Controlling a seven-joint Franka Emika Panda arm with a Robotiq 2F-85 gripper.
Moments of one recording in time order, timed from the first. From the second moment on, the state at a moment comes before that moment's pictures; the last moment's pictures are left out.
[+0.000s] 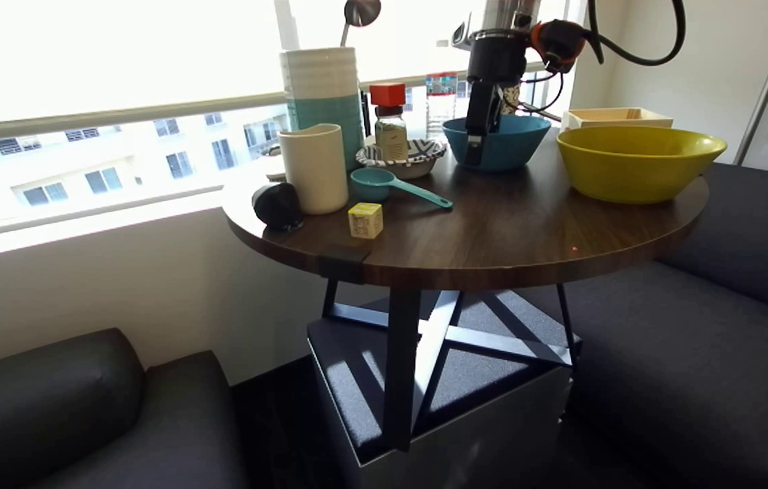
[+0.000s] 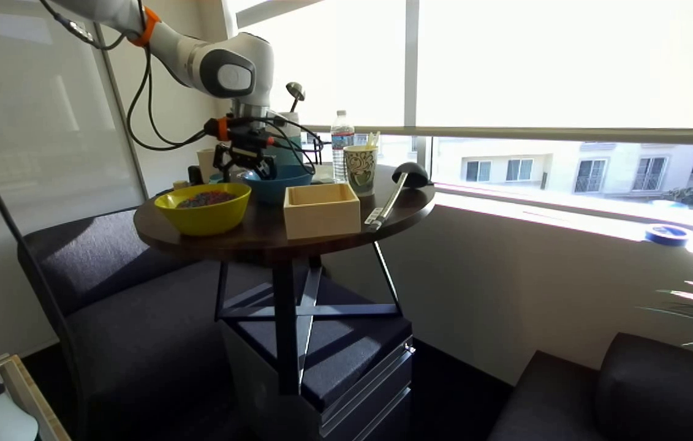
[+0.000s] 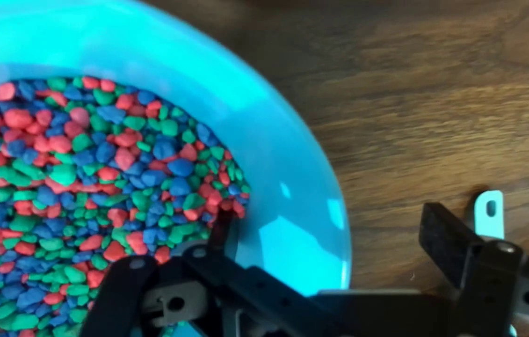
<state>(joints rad) -0.02 0.14 0.05 -1.96 0.26 2.03 -0.62</state>
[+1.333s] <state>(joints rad) 0.04 0.06 0.08 -2.04 0.25 1.90 -0.63</state>
